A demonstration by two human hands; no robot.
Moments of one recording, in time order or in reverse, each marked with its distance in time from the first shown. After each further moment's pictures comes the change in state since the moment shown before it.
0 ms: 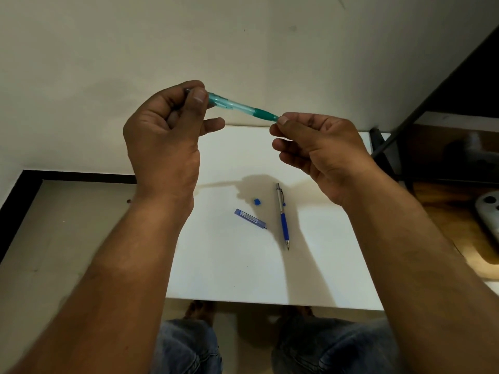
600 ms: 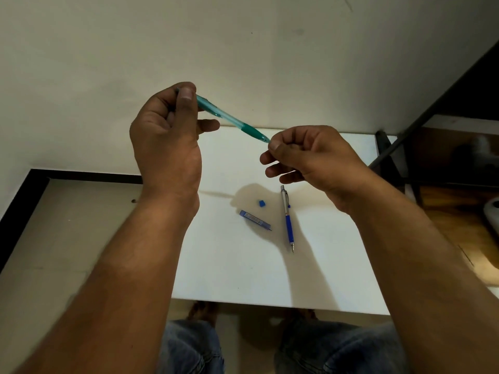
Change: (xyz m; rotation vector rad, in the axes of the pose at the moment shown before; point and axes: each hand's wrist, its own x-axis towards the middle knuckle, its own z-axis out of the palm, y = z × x) left_hand 0.002 0.006 0.001 0.039 0.073 -0.073; right_hand -0.003 0.006 0.003 -0.379 -0.219 -0.043
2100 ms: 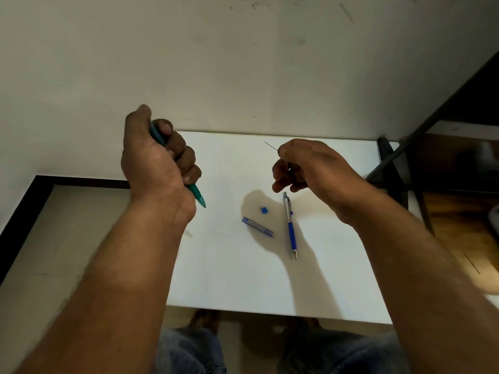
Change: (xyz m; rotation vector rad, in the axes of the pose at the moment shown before) left_hand 0.011 0.003 -0.016 -0.295 0.112 -0.448; right_hand -0.001 -0.004 0.007 -0.062 -0.009 0.057
